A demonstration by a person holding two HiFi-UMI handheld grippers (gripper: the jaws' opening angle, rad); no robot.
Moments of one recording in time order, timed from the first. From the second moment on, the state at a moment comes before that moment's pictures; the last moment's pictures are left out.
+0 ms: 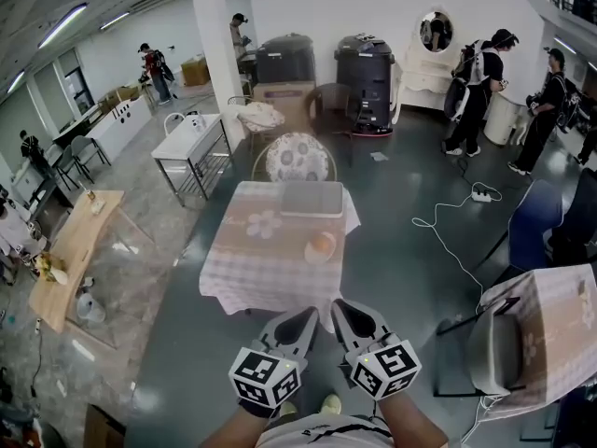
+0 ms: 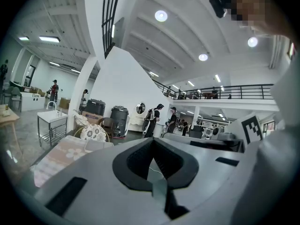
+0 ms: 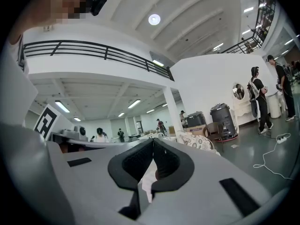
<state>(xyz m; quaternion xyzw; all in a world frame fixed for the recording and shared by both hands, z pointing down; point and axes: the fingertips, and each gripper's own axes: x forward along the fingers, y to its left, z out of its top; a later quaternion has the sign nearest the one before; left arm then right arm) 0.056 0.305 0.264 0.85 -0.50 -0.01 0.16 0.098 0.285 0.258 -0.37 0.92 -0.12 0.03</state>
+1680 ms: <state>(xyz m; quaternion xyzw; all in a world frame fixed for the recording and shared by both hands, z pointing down) 0.010 0.110 0.297 0.87 -0.47 0.00 0.15 0.056 0.100 0.297 -0.42 0.90 -0.13 0.00</state>
